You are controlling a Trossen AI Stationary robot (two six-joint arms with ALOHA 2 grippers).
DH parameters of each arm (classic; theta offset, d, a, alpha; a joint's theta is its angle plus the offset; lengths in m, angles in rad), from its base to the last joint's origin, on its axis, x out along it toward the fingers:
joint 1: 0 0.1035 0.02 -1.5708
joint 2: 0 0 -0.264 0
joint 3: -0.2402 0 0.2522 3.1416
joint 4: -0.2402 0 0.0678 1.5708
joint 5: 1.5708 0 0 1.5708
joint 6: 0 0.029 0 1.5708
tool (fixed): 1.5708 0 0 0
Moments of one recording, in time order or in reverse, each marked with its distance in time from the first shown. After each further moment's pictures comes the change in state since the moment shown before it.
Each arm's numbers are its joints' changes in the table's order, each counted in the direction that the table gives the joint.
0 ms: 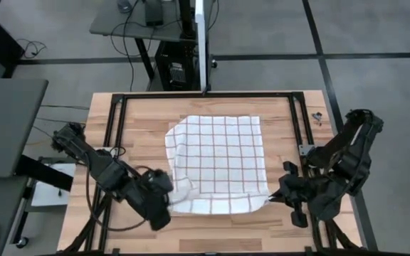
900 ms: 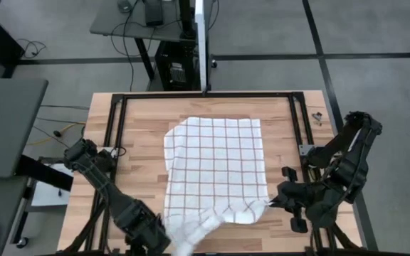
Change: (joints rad) left arm -0.106 0.231 0.000 0.069 0.635 0.110; right arm -0.001 0.051 0.014 -0.003 -0.033 -0.010
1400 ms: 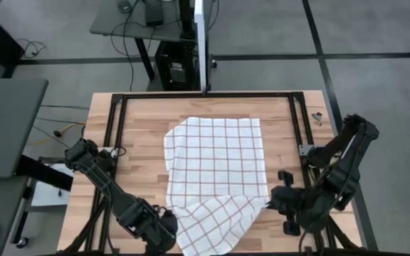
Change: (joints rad) left arm 0.000 0.008 0.000 0.131 -0.468 -0.061; right arm 0.018 0.083 0.000 -0.006 -0.016 0.058
